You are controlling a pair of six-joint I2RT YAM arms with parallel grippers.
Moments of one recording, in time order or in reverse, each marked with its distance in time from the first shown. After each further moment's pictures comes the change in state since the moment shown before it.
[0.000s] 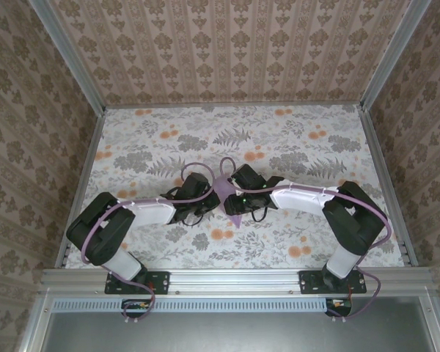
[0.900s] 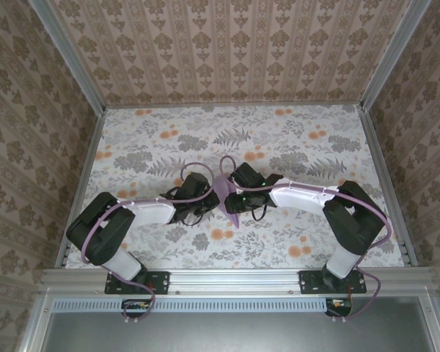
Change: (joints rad) left arm 0.005 0.000 0.000 -0.002 0.000 0.000; right arm 0.000 0.014 0.034 -0.051 0.034 0.002
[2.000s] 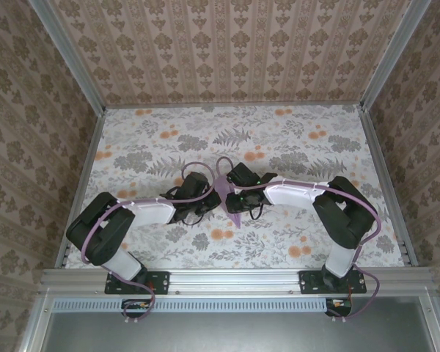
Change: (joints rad) left arm 0.000 -0.001 0.000 0.022 0.034 0.000; right arm 0.000 0.072 0.045 -0.021 0.042 -0.005
